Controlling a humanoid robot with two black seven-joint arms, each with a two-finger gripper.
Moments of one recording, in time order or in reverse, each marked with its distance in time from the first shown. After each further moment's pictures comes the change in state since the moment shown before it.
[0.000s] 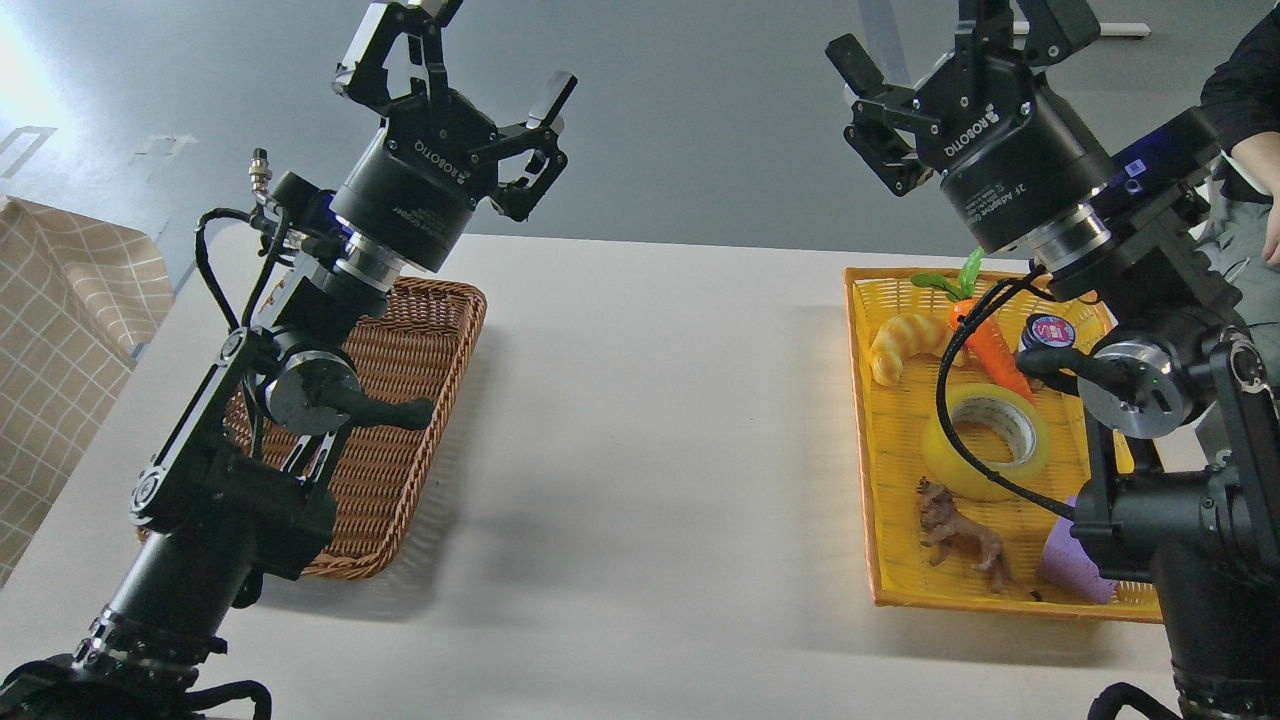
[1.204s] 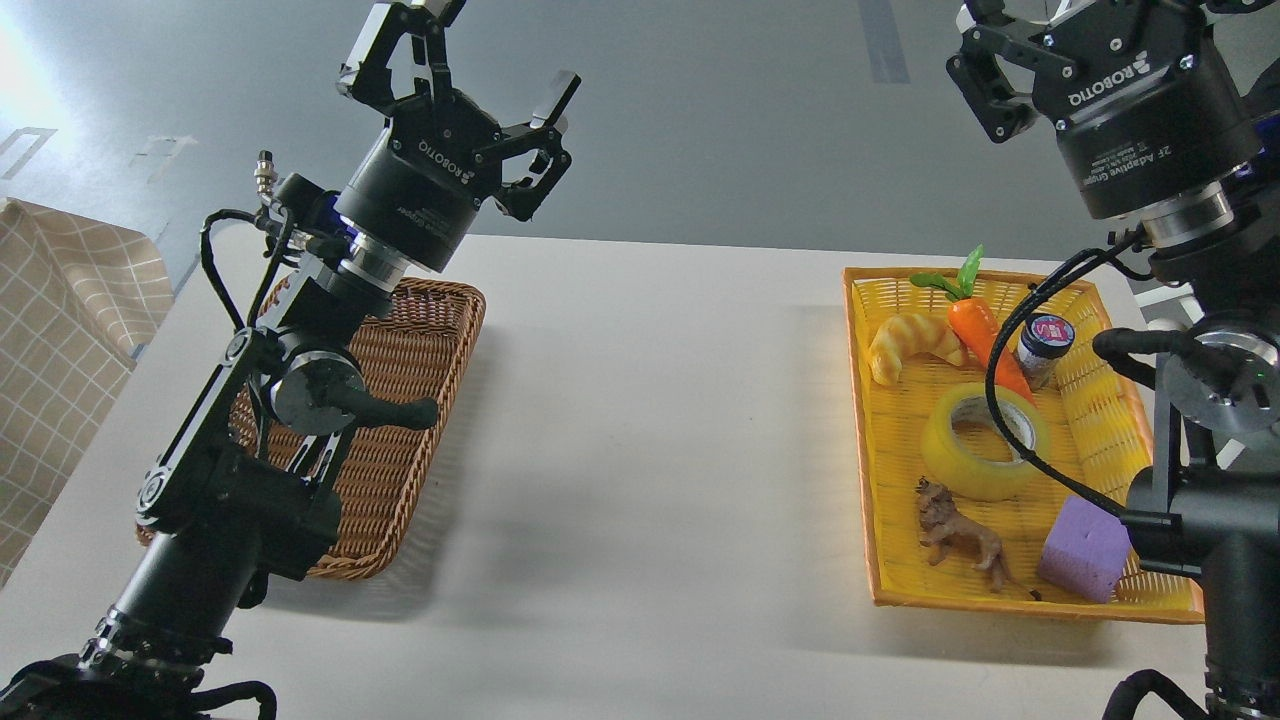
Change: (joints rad) left arm -0.001 -0.005 0.000 0.001 0.000 0.001 0.002; right arm -0.011 -0.025 0.153 0.011 0.115 0.061 0.040
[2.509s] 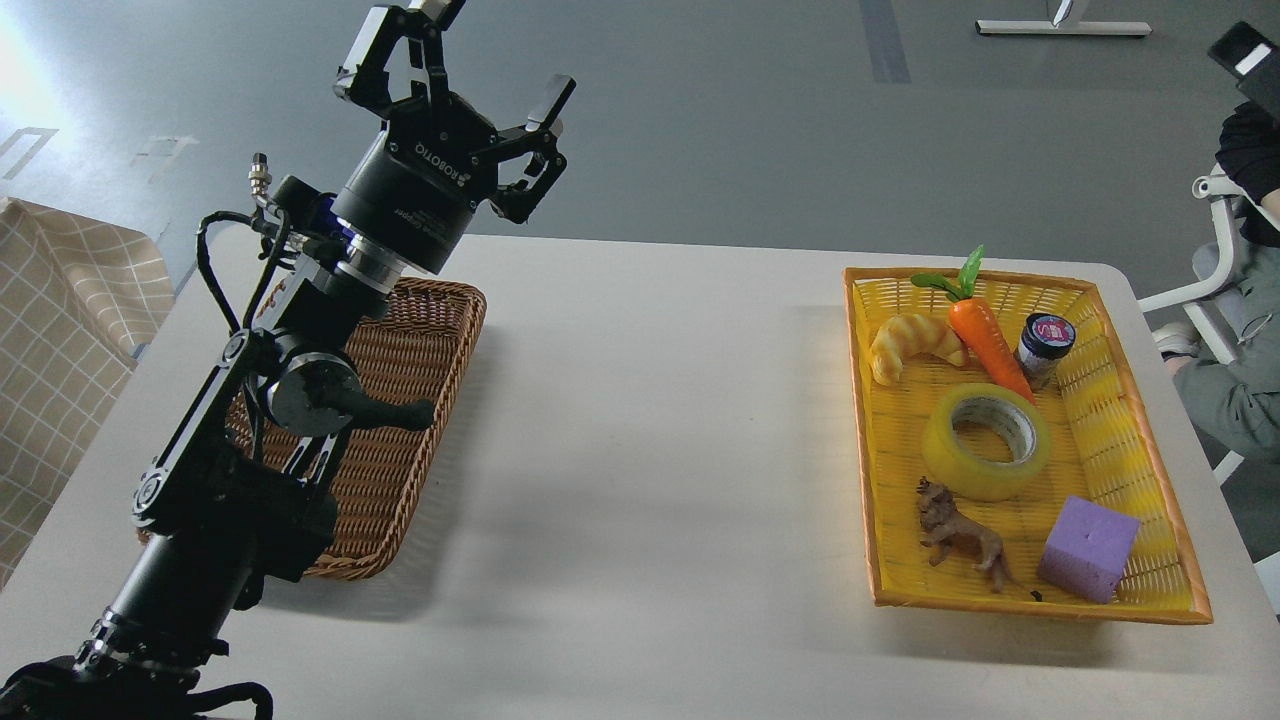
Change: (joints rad) left arm 0.005 0.003 0.000 0.000 0.003 0.008 0.000; right arm -0.231 -0.594 0.072 0.039 -0.896 0.000 0.018
